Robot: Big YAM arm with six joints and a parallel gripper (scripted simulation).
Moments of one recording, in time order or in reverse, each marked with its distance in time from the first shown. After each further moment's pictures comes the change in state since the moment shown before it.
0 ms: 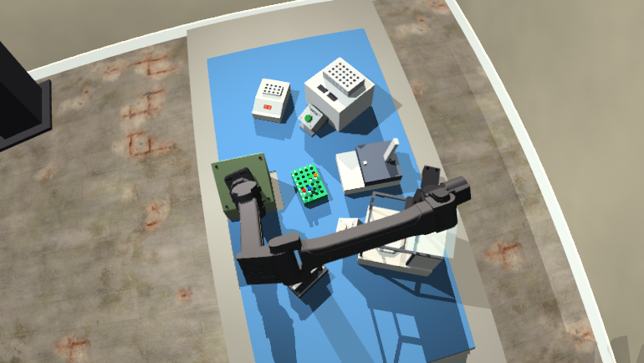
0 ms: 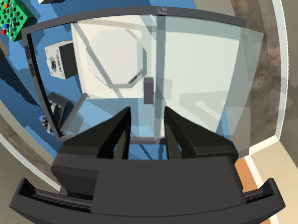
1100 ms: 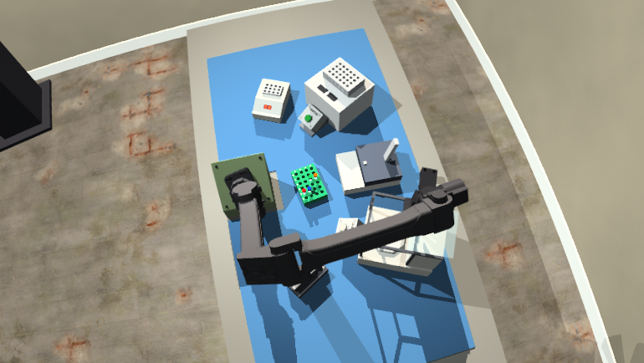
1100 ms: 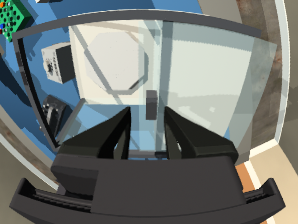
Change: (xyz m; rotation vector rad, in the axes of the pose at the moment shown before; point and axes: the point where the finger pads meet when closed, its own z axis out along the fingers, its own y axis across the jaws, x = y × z) arm -0.005 0.002 0.021 -0.006 0.002 -0.020
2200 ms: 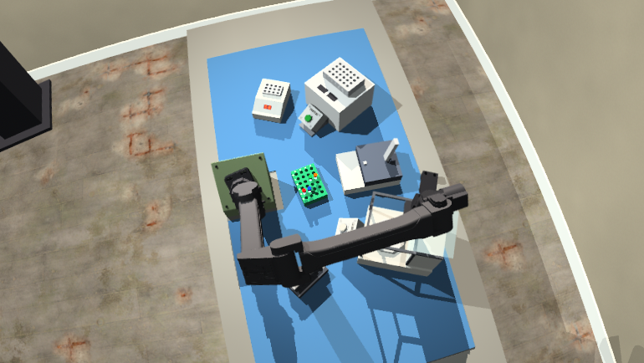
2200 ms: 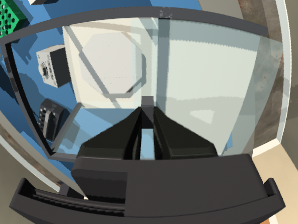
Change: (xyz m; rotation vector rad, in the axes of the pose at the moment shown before) arm 0.002 -0.004 0.015 0.000 -0.004 0.015
